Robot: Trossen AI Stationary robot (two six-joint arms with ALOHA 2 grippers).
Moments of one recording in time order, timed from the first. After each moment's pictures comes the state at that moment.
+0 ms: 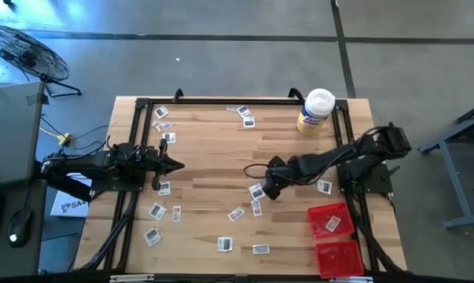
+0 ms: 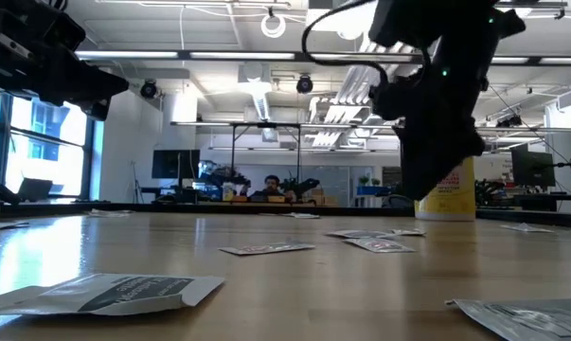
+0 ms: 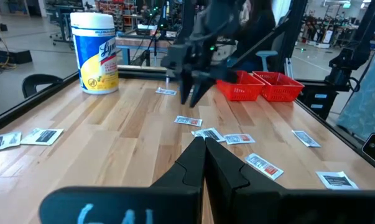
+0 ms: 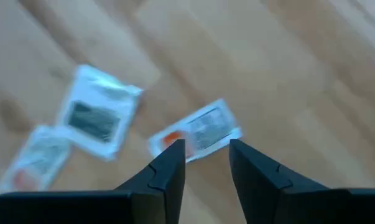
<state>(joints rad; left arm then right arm) 0.00 0.03 0.06 -0.08 0.03 -0.06 0.14 1.60 0.90 -0.57 0.23 0.88</state>
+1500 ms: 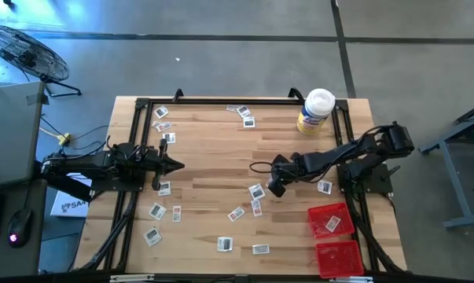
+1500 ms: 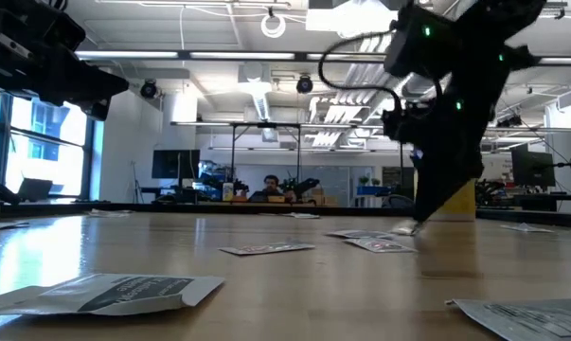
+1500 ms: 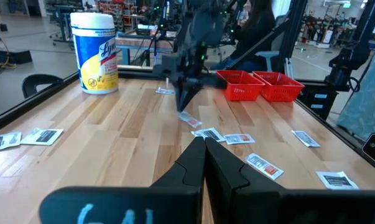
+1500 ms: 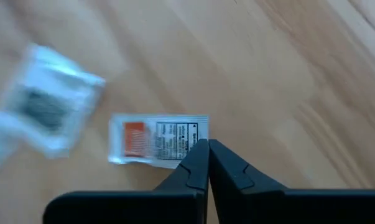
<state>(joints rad) 0.00 0.03 0.06 -0.08 0.03 -0.06 0.10 1.55 0.76 -0.40 0.20 0.76</state>
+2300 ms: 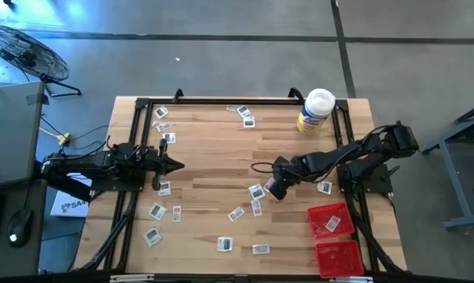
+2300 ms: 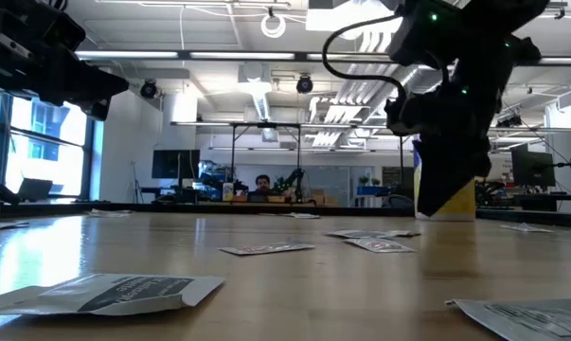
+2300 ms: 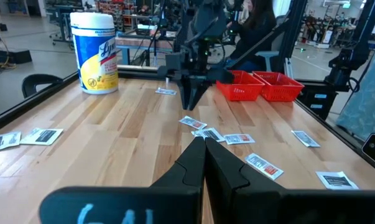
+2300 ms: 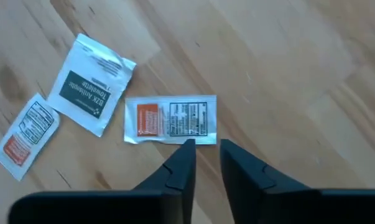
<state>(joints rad) 0.00 0.03 0.06 -0.08 0.03 -0.06 0.12 1.52 0.72 -0.35 0.12 0.81</state>
